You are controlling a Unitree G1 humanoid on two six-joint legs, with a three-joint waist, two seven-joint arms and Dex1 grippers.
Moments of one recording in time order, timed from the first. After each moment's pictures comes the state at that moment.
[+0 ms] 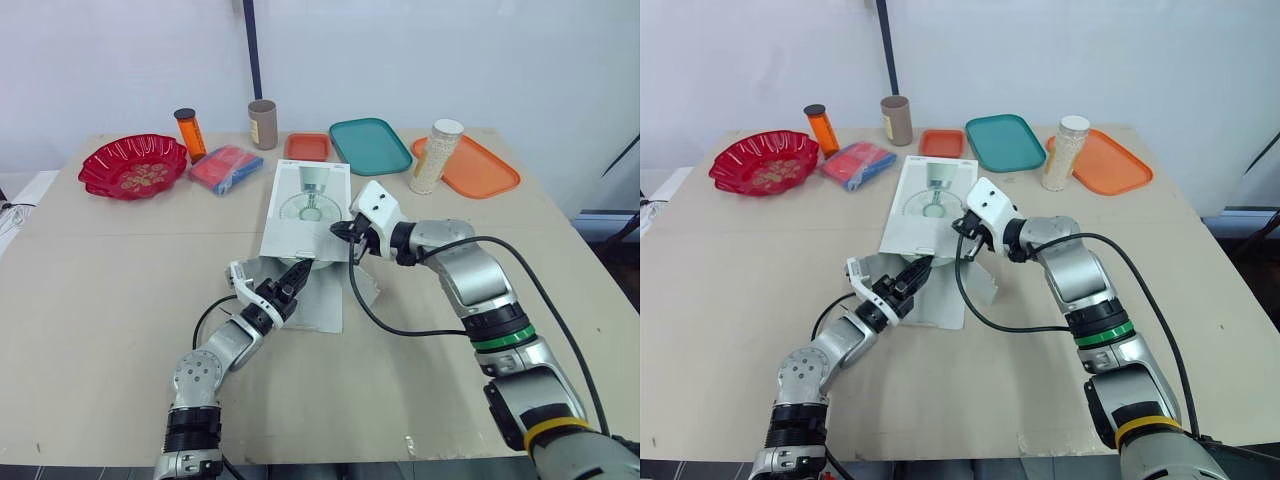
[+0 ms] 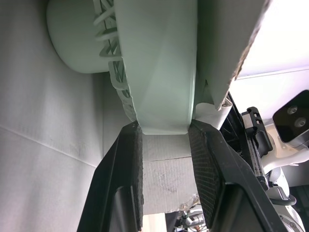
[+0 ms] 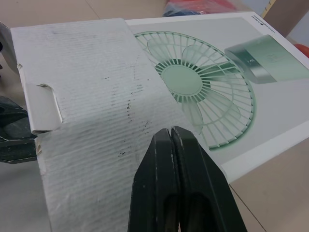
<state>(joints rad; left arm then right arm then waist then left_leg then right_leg) -0.26 -0.09 0.19 0.05 -1.28 0.76 -0.16 -0.77 -0.44 0.24 0.14 0.06 0.49 0.80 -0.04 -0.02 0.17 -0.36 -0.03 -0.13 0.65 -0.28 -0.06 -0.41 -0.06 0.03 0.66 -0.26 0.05</state>
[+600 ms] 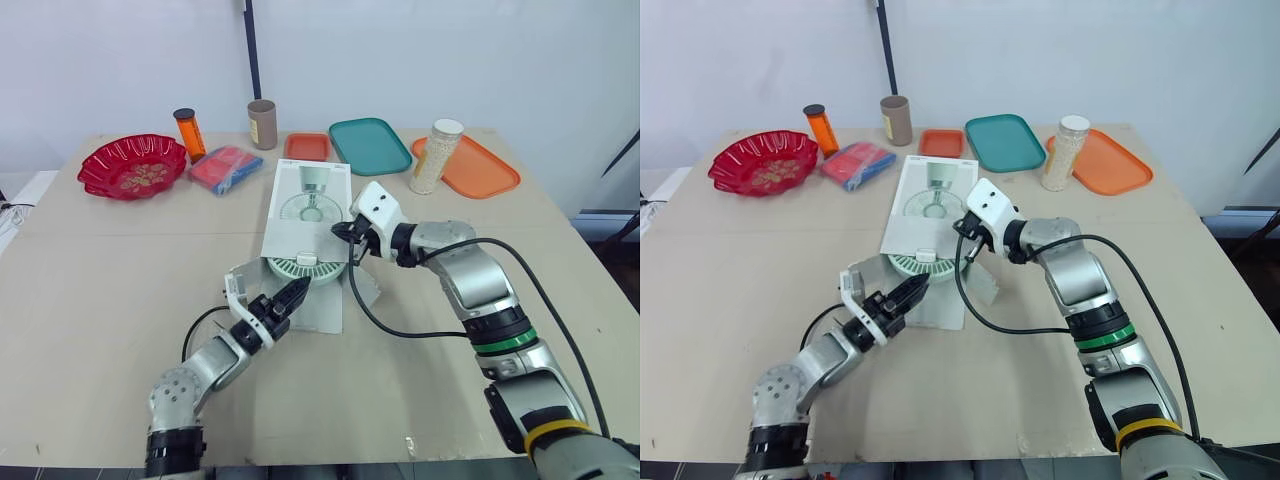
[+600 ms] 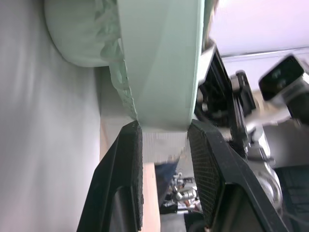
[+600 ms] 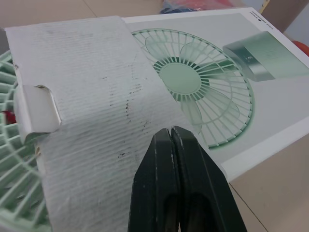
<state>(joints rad) -0.06 0.02 0.20 -0.14 -1.48 0.97 -0.11 -0.76 -0.44 0.23 0.09 0.05 0.53 0.79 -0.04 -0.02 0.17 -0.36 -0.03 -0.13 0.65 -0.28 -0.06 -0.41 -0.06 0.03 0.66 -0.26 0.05</state>
